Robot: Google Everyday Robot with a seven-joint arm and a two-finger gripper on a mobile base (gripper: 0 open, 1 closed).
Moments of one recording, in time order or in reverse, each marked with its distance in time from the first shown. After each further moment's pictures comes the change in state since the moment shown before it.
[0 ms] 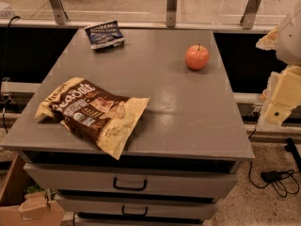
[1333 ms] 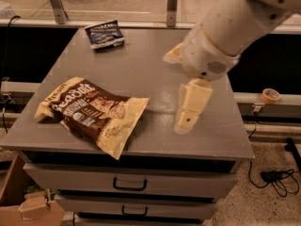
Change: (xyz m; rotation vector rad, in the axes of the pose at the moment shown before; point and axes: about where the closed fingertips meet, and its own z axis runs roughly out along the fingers) arm -0.150 0.031 0.072 -0.161 -0.299 -0.286
